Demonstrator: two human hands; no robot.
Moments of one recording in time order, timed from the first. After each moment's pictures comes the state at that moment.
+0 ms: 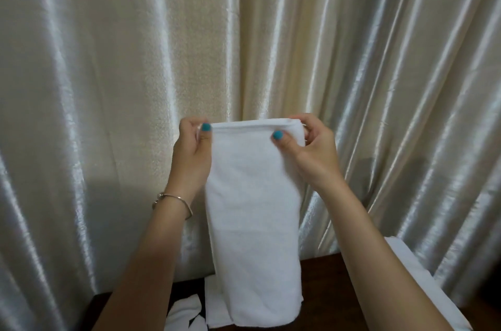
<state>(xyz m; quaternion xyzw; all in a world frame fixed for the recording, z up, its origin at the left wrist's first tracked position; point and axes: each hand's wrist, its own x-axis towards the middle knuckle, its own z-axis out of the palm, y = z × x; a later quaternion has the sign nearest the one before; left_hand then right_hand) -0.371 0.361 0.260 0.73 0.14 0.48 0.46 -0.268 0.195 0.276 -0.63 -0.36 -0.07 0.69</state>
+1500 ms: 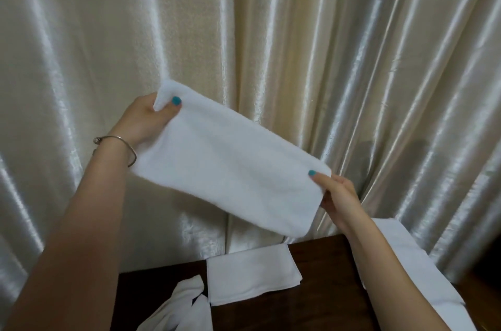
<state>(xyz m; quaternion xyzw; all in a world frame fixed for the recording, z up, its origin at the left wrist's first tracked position) -0.389 0.449 0.286 0.83 0.18 0.35 0.40 -0.222 0.138 0.163 -0.60 -0.12 0.18 0.77</state>
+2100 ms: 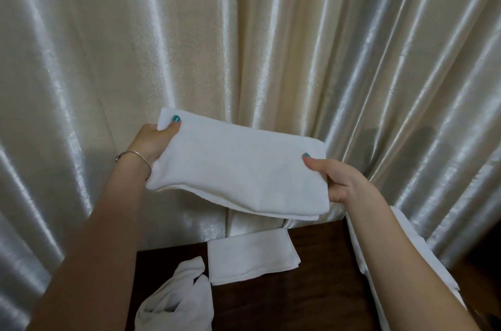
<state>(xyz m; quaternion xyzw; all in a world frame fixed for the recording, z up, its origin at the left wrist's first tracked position) -0.379 0.445 0.223 0.72 0.33 0.29 0.54 -0.205 0.148 0.185 -0.60 -0.02 0.39 0.70</state>
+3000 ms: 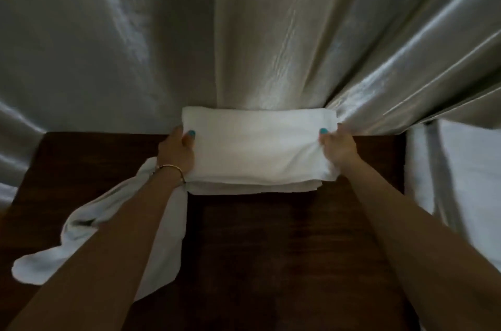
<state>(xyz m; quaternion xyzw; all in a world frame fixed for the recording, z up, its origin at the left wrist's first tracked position) -0.279 0.445 -0.211 0.76 0.51 0.10 0.38 -0.046 0.218 -0.196 -0.91 -0.07 0.22 0.35</state>
